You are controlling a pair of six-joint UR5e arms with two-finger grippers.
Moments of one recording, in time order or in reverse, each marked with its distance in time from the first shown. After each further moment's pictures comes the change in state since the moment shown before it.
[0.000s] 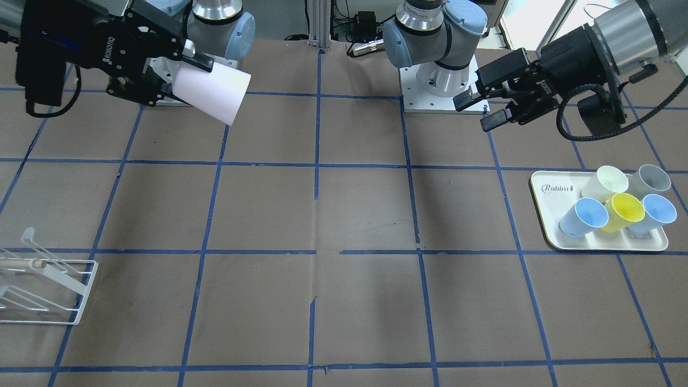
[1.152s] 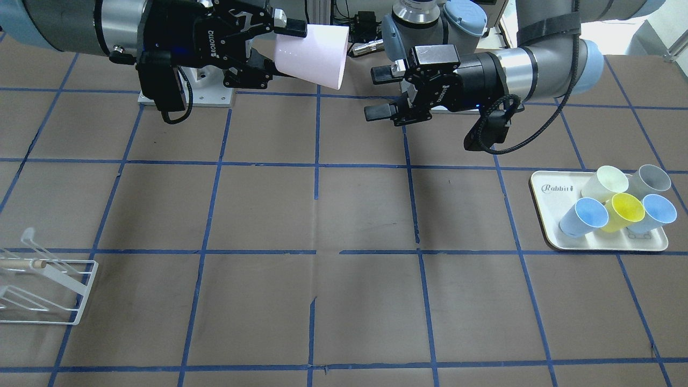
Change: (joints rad) left arm -0.143 0.058 -0.333 0.017 -0.737 0.133; right arm 0.157 -0.009 0.137 0.015 0.417 0.043
